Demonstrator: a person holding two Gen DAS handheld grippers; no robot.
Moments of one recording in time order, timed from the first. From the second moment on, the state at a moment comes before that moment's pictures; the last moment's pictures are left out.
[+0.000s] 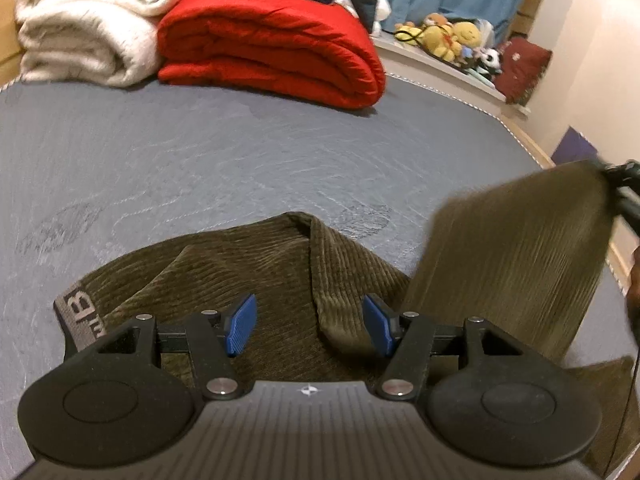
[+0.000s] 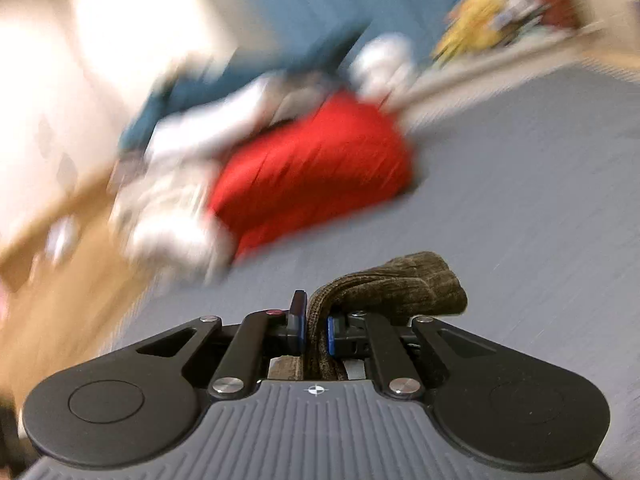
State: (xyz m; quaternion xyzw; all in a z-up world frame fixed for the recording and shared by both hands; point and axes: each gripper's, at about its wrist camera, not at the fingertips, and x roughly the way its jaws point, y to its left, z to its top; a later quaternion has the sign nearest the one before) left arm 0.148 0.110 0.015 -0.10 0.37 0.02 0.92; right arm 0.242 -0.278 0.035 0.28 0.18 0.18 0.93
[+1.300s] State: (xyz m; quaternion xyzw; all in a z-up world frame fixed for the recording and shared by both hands) left arm 0.215 0.029 -0.090 0.12 0.44 -0.09 0.88; right arm 0.219 -0.509 -0.098 0.40 0.18 -0.20 0.88
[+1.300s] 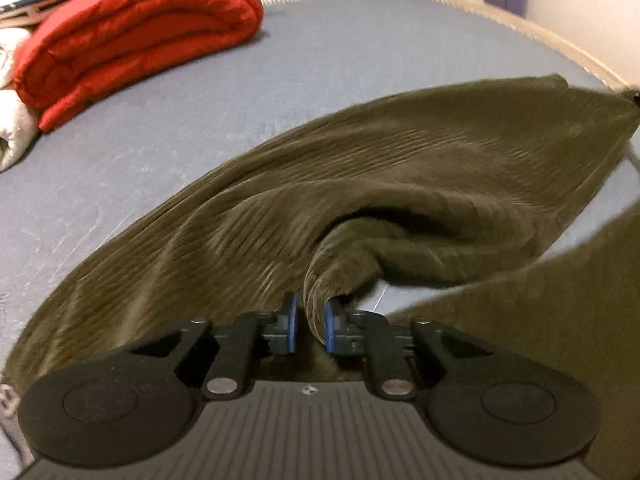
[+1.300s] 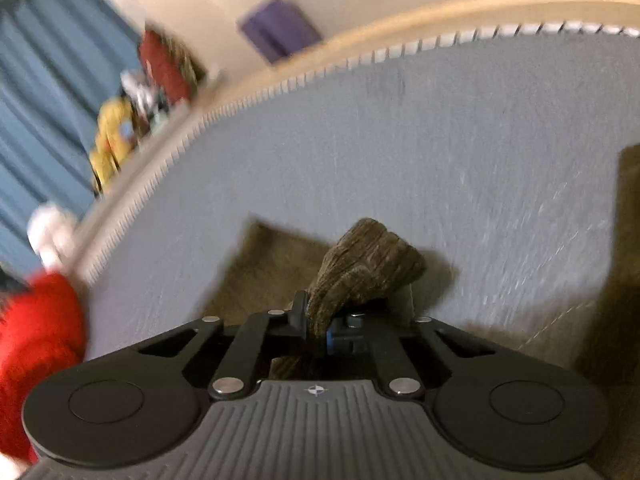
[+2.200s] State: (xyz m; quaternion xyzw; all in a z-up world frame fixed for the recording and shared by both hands) left arm 0.104 0.136 0.080 -0.05 0.33 -0.12 0.94; right arm 0.086 -0.338 0.096 0.15 0.17 -0.08 0.97
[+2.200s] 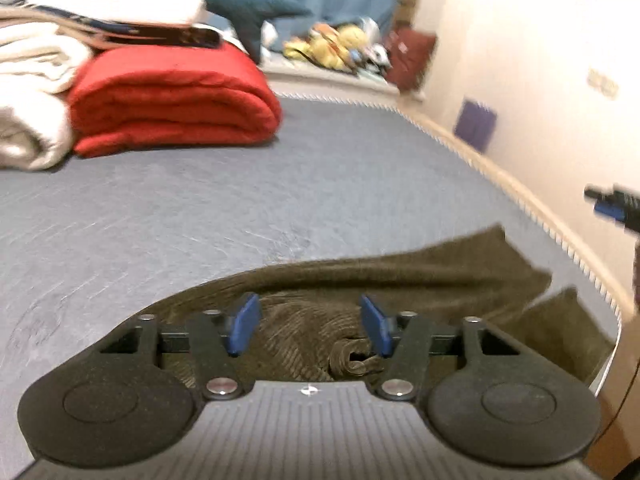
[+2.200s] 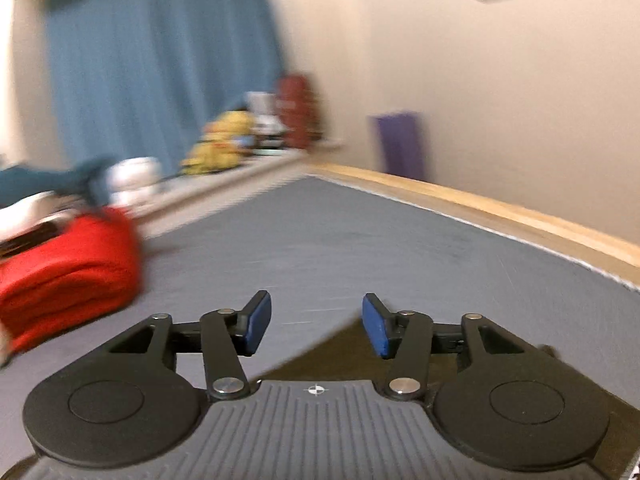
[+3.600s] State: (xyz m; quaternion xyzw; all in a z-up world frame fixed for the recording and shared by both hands) left arm 0.100 0.278 -0.076 -0.18 0.52 0.07 0.83; right arm -0.063 0.011 -0.068 -0.25 0.32 0.52 0.75
